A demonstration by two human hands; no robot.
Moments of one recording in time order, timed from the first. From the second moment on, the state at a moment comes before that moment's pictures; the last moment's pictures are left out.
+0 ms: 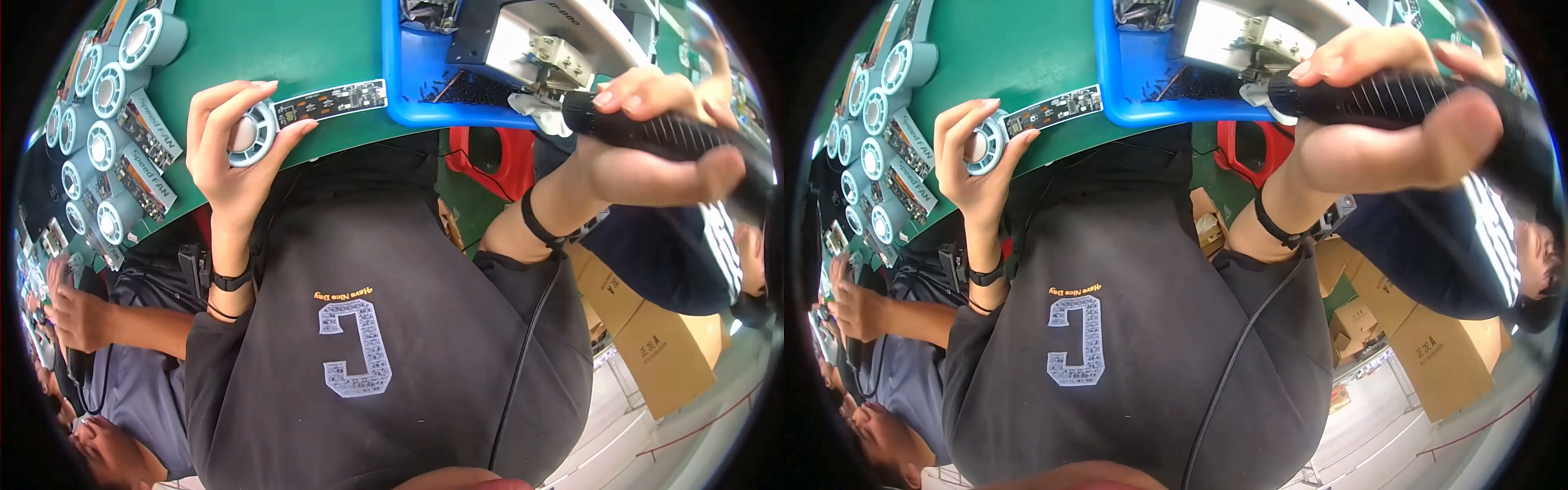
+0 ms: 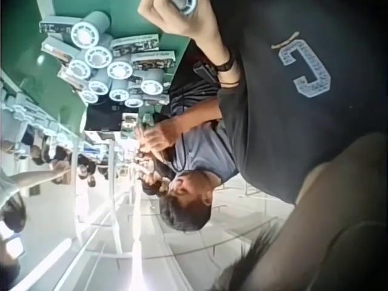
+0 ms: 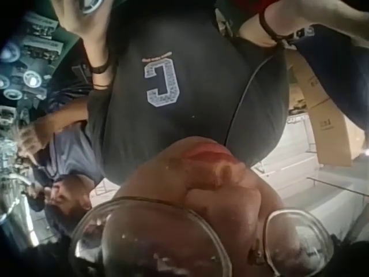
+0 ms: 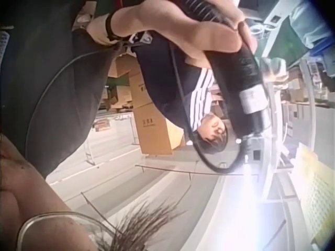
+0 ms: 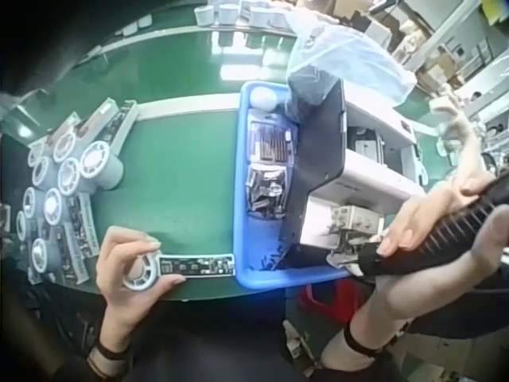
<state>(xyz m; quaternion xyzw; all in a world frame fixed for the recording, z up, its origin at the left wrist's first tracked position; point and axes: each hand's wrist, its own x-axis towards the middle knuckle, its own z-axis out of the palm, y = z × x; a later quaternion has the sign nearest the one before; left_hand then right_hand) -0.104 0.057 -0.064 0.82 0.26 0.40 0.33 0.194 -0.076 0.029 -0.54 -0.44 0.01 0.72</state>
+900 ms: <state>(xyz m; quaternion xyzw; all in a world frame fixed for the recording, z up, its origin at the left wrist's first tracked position) -0.122 0.069 -0.046 0.76 0.22 0.39 0.48 0.019 0.001 -0.003 -0.38 -0.48 0.10 0.79</state>
